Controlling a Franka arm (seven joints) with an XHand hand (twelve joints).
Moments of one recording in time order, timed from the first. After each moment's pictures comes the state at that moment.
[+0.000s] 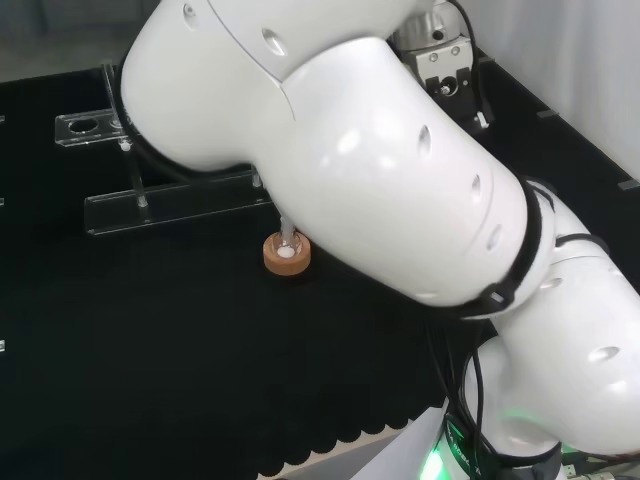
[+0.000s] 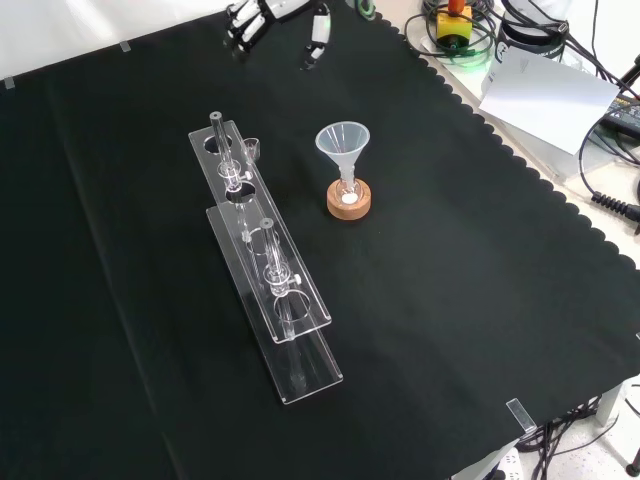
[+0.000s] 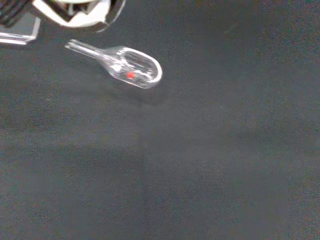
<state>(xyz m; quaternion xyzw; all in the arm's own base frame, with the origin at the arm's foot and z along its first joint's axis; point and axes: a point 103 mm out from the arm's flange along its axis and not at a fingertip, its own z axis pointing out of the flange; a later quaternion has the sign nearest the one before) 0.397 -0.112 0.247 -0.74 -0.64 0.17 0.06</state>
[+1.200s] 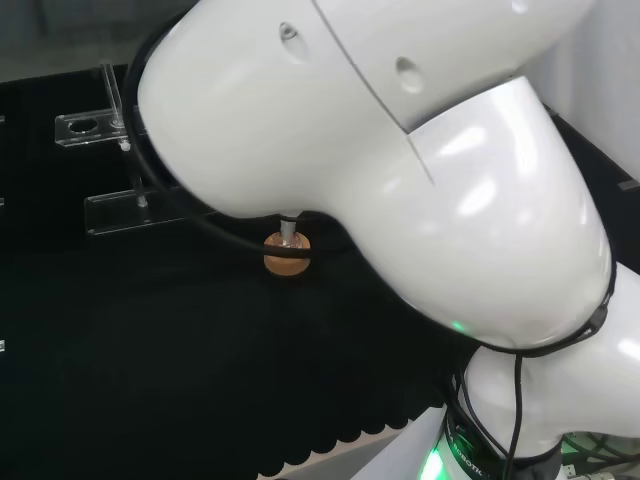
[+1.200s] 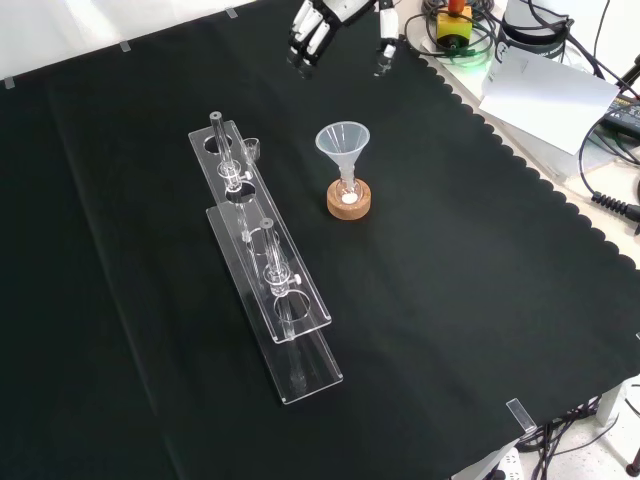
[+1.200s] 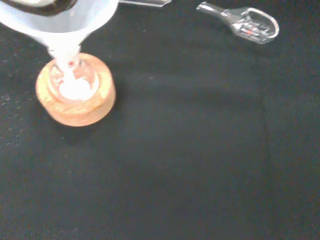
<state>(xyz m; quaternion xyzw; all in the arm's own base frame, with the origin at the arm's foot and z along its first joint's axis) 0.335 -0.018 0.275 -0.69 -0.69 0.17 0.14</state>
